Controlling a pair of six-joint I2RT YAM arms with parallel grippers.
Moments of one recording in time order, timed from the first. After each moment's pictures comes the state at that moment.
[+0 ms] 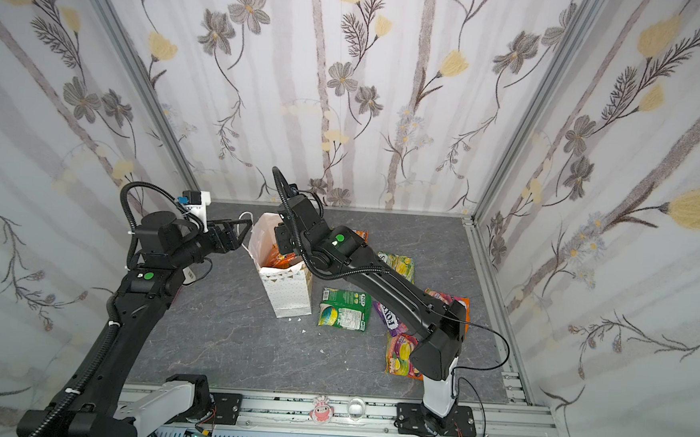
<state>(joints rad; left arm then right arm) -0.01 1.05 1.01 -0.20 0.51 -0.37 0.97 1.87 2.02 -0.69 0.27 0.35</state>
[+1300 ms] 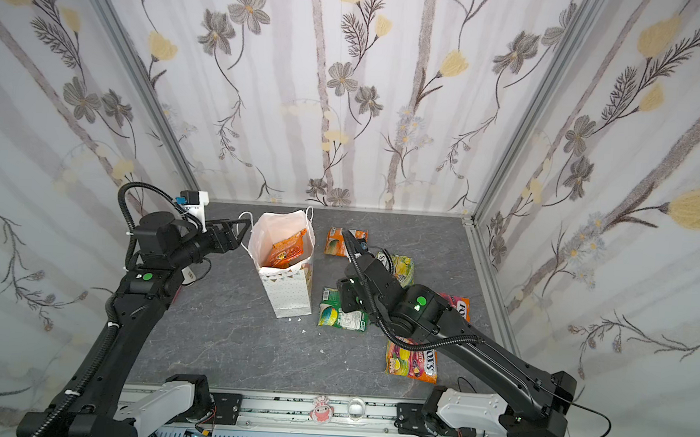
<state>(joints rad) 0.00 1.04 1.01 -0.20 0.51 -0.37 0.99 1.15 1.22 -0.84 0.31 0.55</state>
